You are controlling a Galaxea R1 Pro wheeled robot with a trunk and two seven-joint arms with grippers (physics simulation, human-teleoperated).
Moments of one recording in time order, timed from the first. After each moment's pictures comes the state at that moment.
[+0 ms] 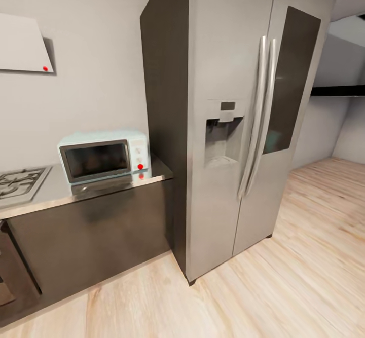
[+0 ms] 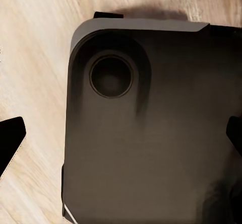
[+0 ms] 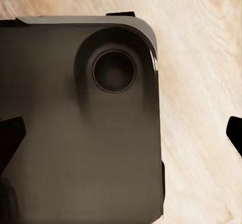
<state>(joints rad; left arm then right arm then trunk) 0.00 0.00 0.01 -0.04 0.09 -0.05 0.00 0.01 -0.01 -0.06 0.01 -0.01 -0.12 -0.02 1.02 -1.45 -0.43</state>
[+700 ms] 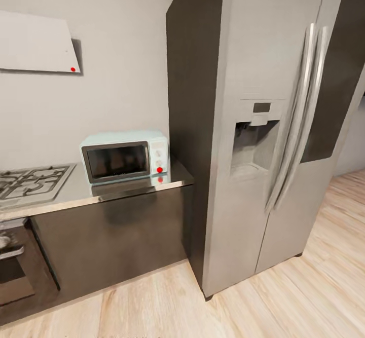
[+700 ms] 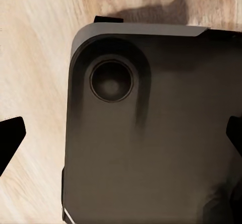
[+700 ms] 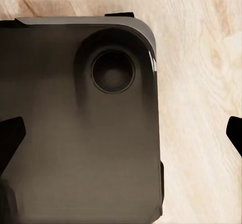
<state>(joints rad) 0.00 0.00 0.01 -0.03 0.09 -0.07 0.00 0.01 -0.01 -0.06 0.01 -0.01 -0.12 -0.02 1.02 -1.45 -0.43</state>
